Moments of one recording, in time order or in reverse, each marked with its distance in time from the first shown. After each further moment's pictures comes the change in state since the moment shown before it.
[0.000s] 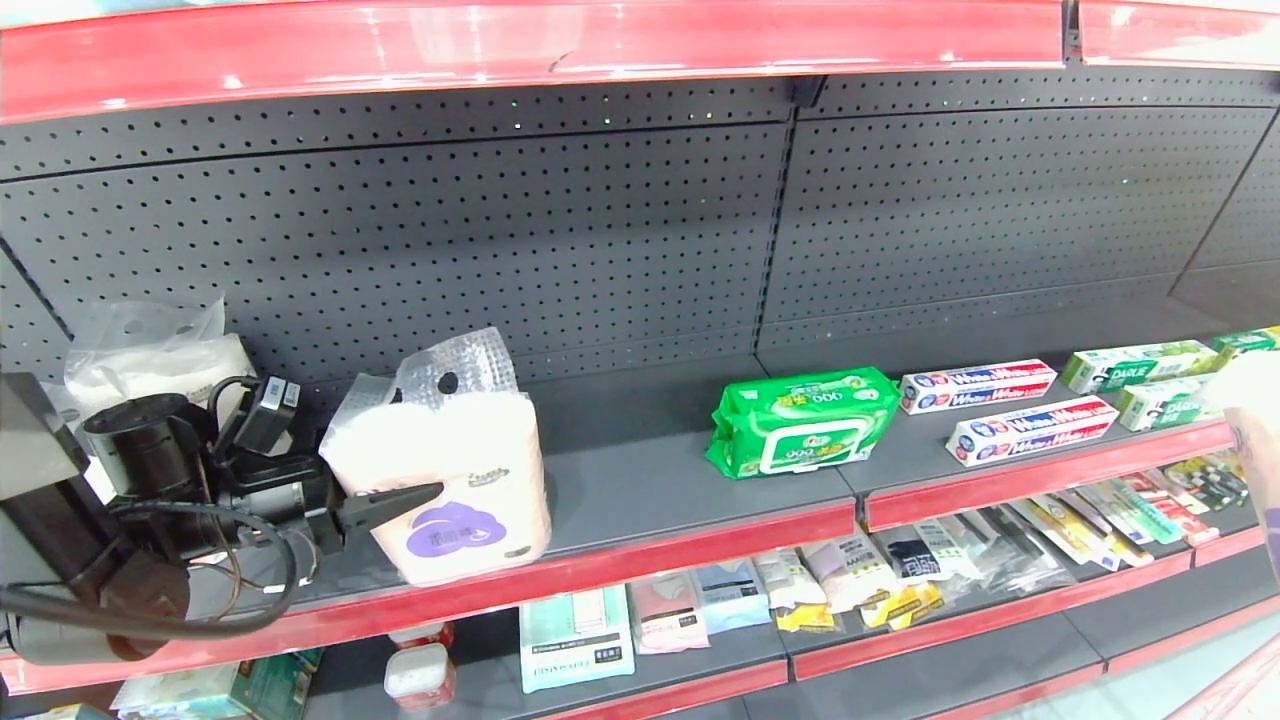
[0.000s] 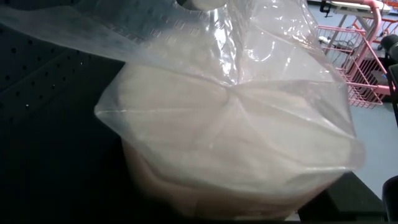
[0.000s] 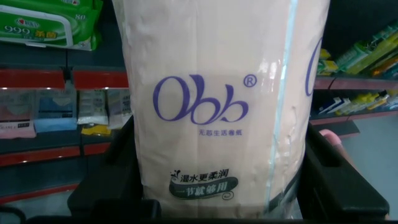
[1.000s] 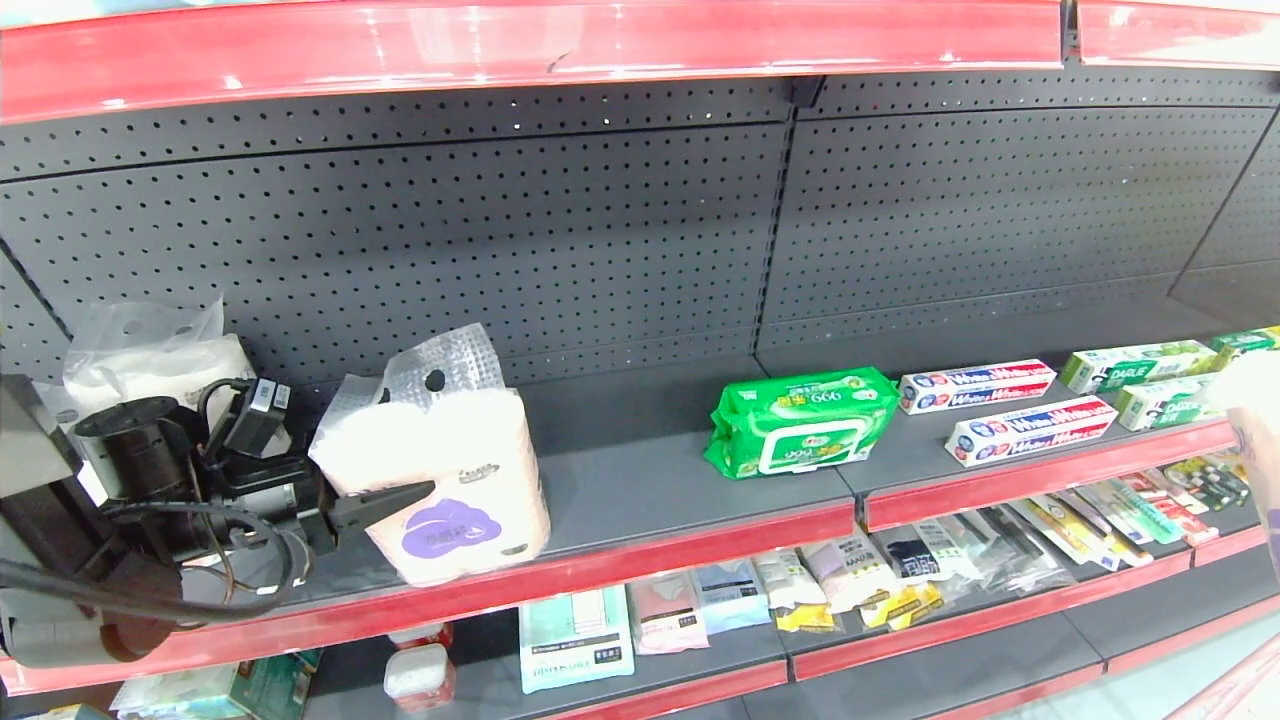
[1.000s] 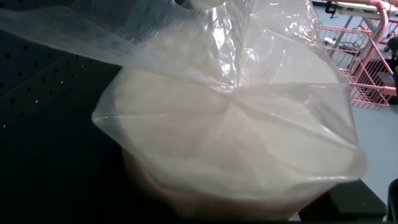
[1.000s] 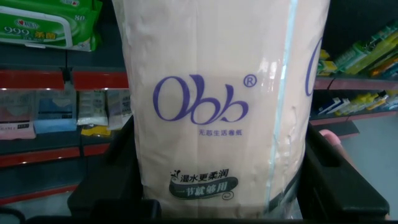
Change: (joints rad) left arm 0.034 0.009 -0.001 -0.011 0.001 0.017; right arm -0.001 -0.007 0.002 0.001 0.000 0.001
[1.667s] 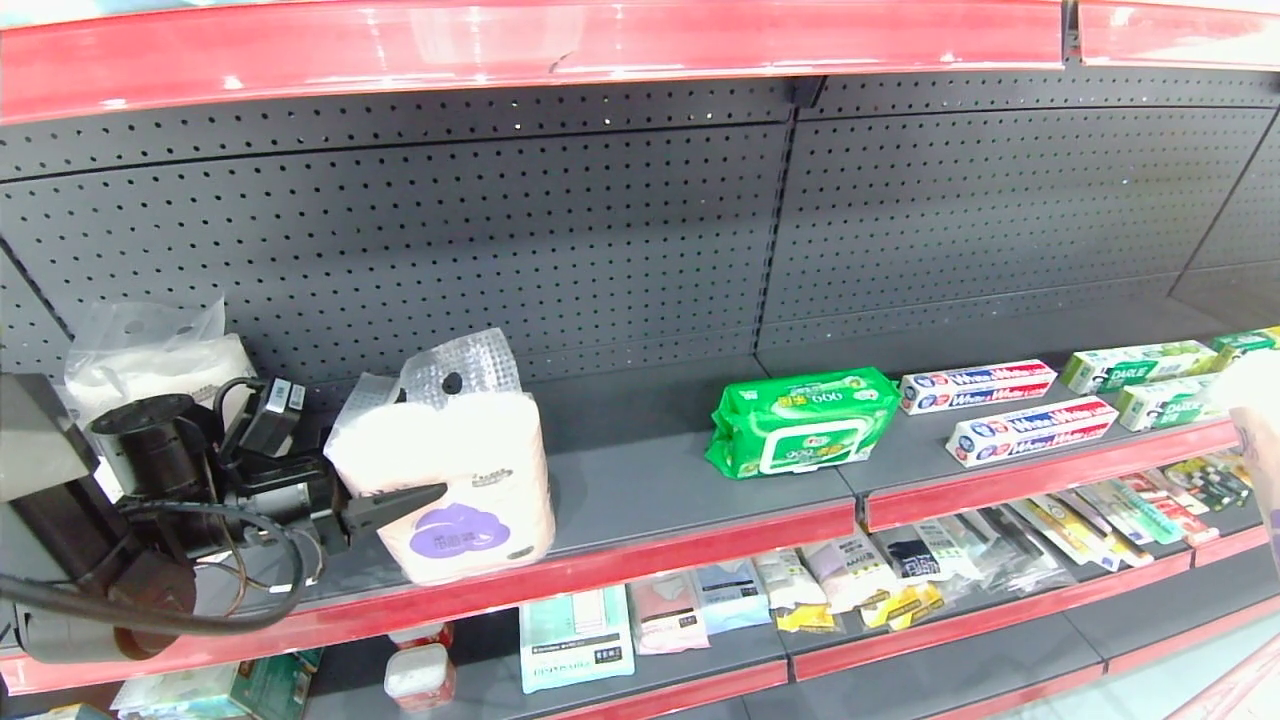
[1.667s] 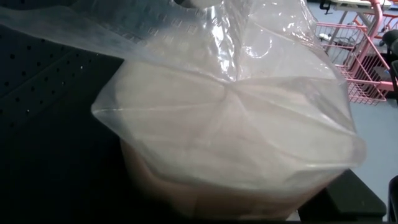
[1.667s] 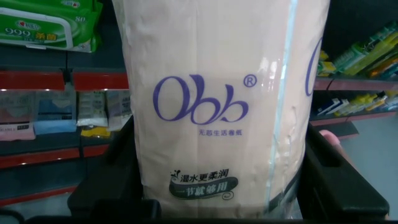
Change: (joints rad) left arm -0.041 0.005 -0.009 -0.009 0.001 0.006; right arm 0.000 -0.008 0.001 0.000 -0.001 0.000
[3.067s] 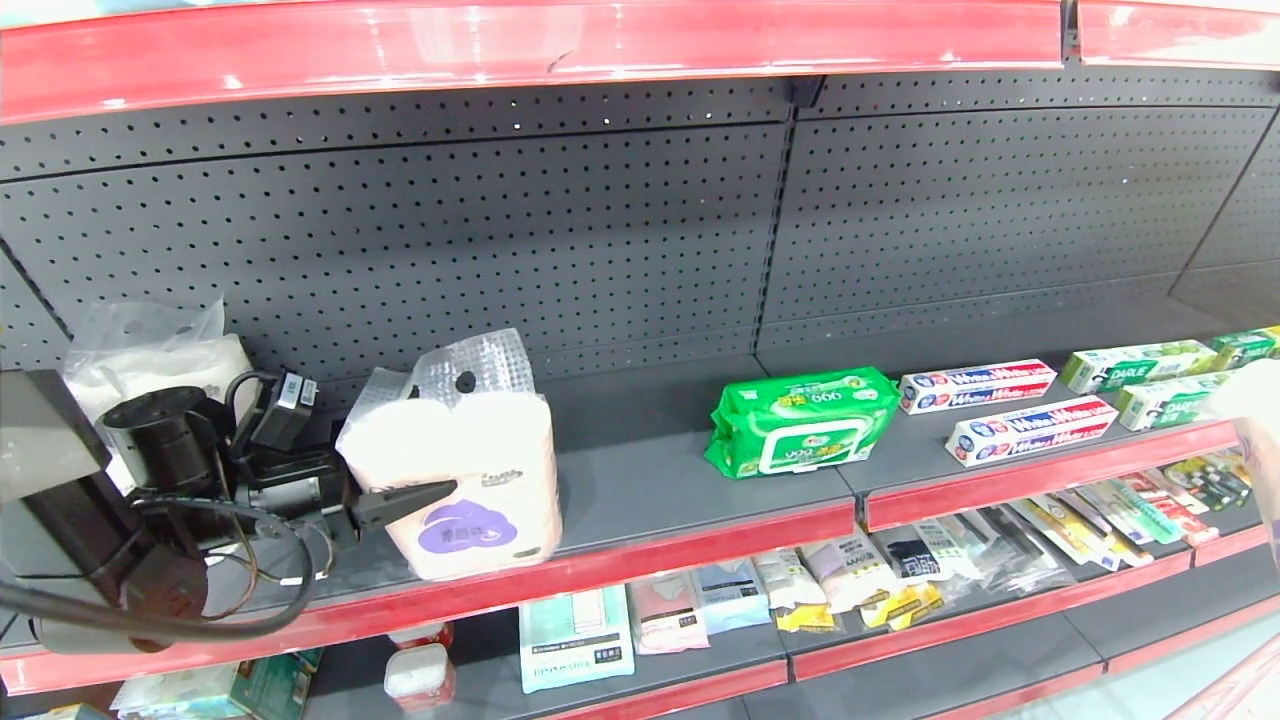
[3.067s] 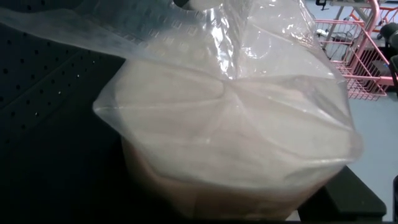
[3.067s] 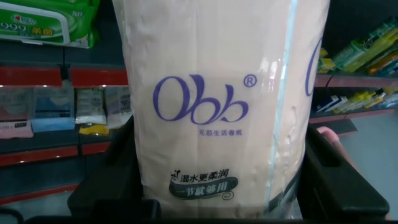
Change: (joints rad) left arm -0.026 -0.001 -0.024 -0.011 0.005 -0.001; right arm 0.000 -0.014 0.019 0.000 -0.006 -0.001
